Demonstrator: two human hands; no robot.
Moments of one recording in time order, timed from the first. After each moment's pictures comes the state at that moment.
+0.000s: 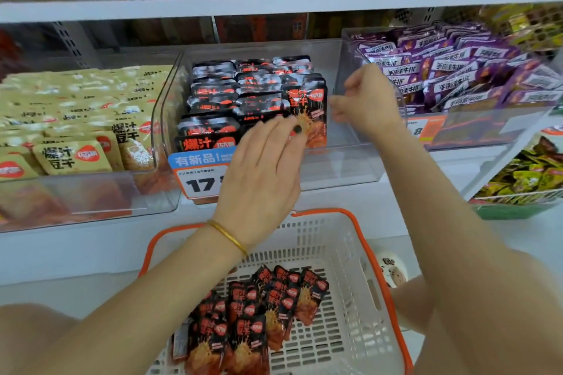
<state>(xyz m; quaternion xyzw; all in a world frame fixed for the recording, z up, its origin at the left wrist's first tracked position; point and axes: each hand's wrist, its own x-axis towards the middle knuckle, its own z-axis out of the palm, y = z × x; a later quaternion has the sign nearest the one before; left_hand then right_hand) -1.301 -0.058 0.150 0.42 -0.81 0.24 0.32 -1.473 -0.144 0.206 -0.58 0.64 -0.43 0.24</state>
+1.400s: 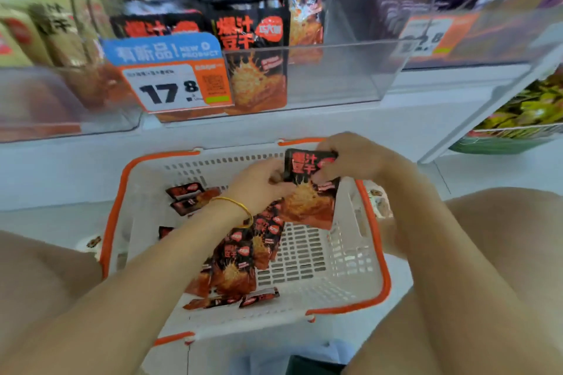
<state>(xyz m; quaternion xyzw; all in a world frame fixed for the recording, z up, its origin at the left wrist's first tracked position) -1.312 -0.036 0.028 0.58 -0.68 -0.43 0.11 -1.496 -0.065 0.073 -0.67 0.58 -0.05 0.46</state>
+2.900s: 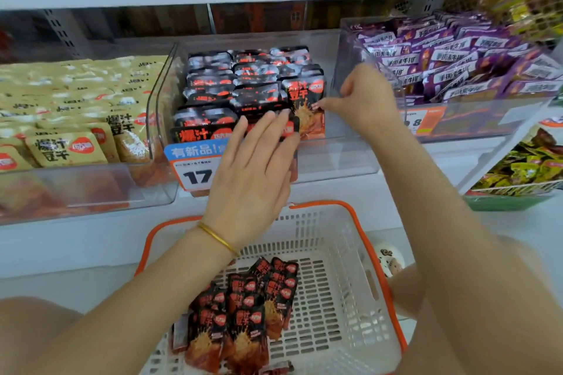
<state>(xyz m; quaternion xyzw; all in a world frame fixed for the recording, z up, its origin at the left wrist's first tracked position) -1.291 -0.052 0.142 0.42 -0.83 0.22 0.30 -1.474 -0.141 0.201 -0.63 0.69 -0.33 0.12</state>
